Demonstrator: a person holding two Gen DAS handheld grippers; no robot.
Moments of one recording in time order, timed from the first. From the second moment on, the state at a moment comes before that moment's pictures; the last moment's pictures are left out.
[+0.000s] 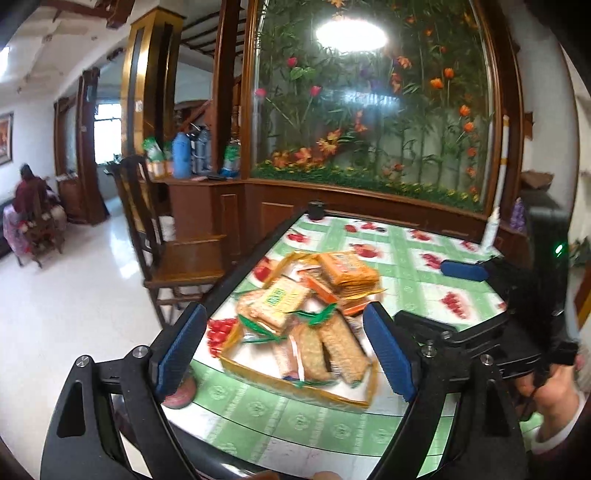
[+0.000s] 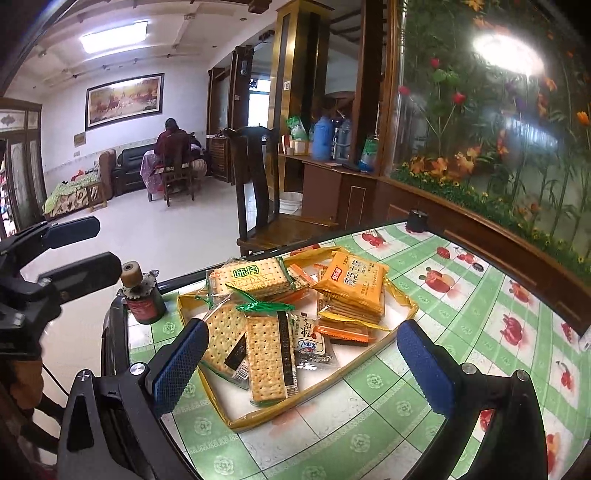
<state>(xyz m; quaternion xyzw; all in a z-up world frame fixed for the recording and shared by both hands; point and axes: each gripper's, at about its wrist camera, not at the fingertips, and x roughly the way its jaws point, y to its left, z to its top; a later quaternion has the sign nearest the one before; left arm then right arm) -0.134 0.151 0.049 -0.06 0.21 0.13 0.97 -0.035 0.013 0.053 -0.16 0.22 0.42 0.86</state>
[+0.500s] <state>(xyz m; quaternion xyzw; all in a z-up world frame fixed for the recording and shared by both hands) -0.145 0.163 0.054 -0.09 0.19 0.13 0.97 -0.041 0.021 0.050 -0.20 0.21 0.42 0.86</state>
